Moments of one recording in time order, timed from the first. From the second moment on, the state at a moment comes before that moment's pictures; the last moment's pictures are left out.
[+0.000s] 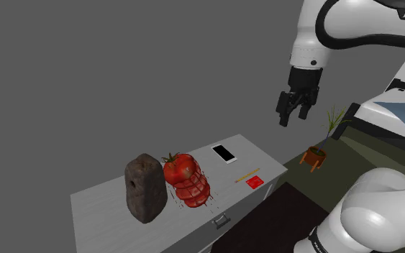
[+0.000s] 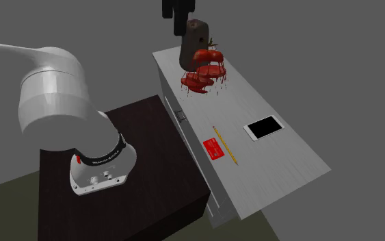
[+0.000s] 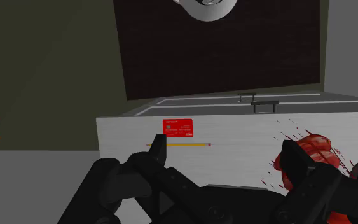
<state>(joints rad) -0.01 -0.81 0.01 -2.38 -0.03 1.43 0.13</state>
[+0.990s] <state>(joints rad) -0.16 -0.51 -0.15 -2.57 0.11 1.83 0.30</state>
